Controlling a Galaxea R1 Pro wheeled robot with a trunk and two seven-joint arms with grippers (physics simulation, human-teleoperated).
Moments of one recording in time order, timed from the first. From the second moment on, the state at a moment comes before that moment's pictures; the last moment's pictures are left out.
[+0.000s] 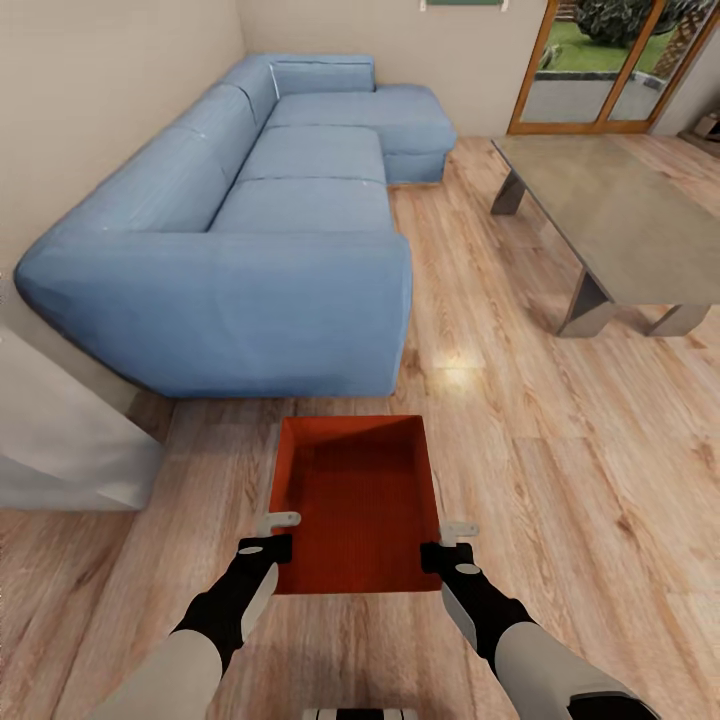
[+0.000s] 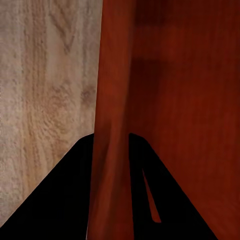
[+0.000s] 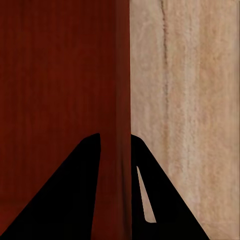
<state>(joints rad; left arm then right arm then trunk) -0.64 -0.12 -0.05 -0.58 0.07 0.28 0.27 -0.71 0.12 0.02 -0.31 0.04 0.01 -0.15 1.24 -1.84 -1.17</state>
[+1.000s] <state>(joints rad) -0.64 -0.12 -0.05 -0.58 0.07 0.28 0.27 -0.71 0.12 0.02 -0.31 0.04 0.01 -0.15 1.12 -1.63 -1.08</state>
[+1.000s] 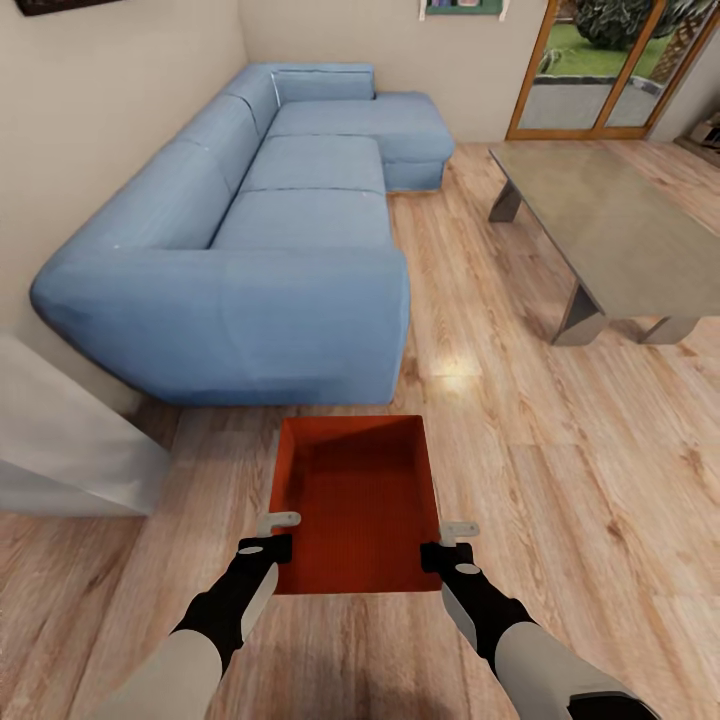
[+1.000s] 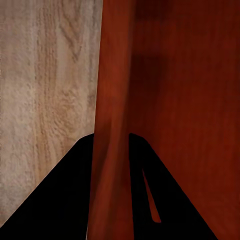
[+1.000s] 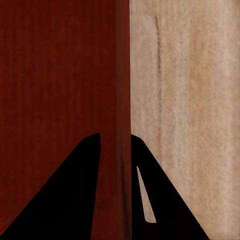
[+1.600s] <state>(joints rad) -0.64 -0.12 -0.05 -0.58 0.07 0.28 0.27 -0.71 0.12 0.02 -0.31 0.04 0.02 -0.15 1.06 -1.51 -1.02</state>
